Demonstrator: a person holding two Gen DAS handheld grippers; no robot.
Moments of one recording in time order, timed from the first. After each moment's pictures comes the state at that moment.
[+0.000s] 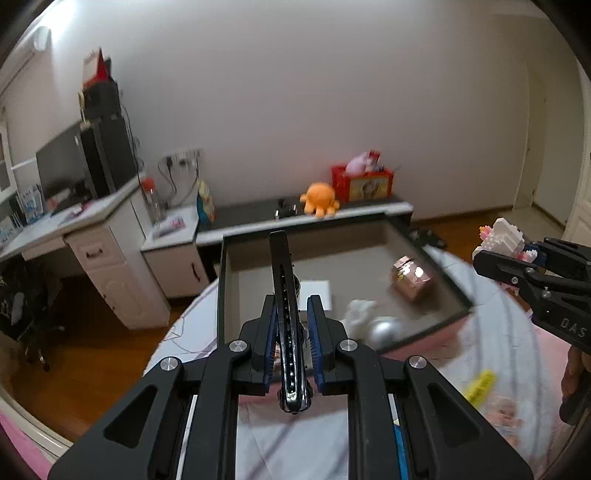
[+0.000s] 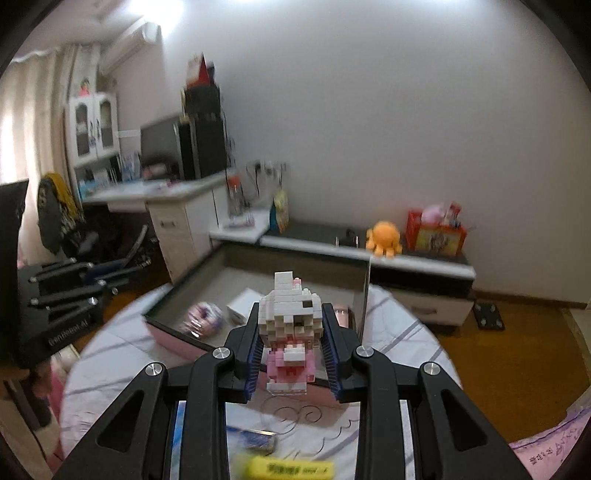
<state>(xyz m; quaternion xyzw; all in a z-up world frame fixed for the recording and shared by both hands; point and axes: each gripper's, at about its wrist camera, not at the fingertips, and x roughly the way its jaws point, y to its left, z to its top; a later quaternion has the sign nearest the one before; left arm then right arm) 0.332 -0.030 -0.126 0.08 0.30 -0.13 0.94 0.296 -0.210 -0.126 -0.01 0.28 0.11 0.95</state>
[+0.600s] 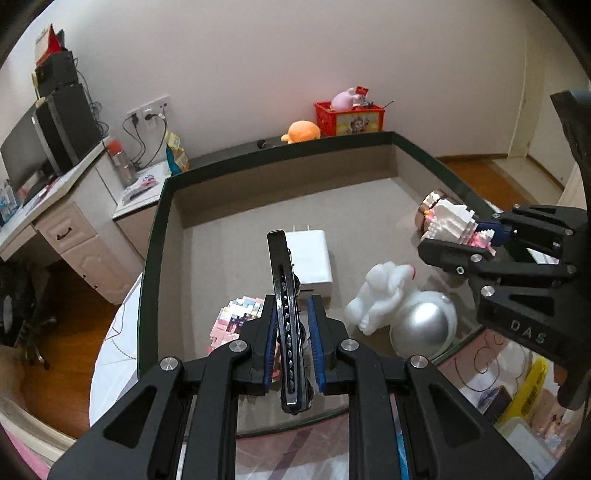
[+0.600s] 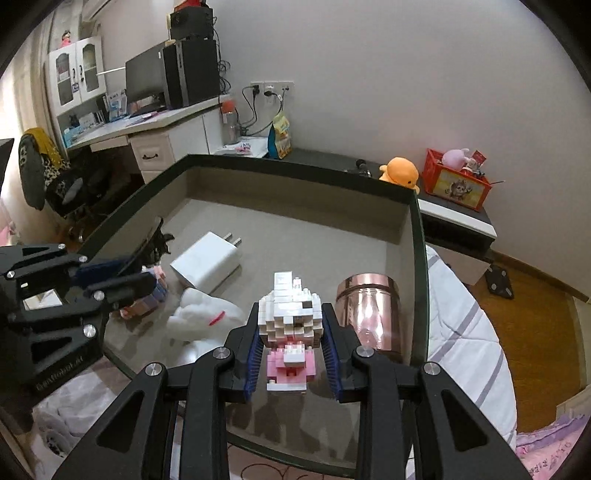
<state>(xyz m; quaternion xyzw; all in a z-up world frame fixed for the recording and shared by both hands) 0.399 -0.070 -0.193 0.12 0.40 -0.15 0.90 0.377 -0.196 -0.192 -0.04 0.39 0.11 0.91</state>
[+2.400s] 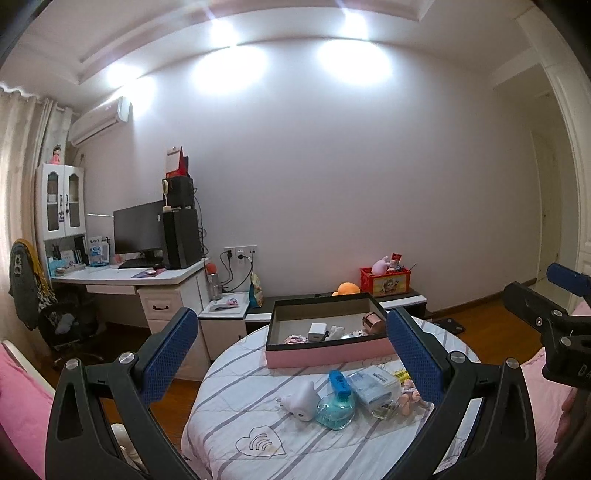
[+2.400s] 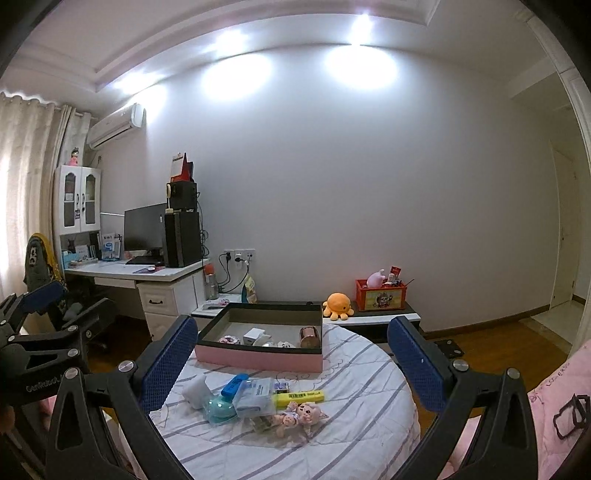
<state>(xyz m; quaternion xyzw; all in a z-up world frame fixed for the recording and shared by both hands) 0.025 -0.008 -0.048 0.05 0.07 -0.05 1.00 0.008 -0.194 -0.061 0.02 0.07 0.00 1.00</state>
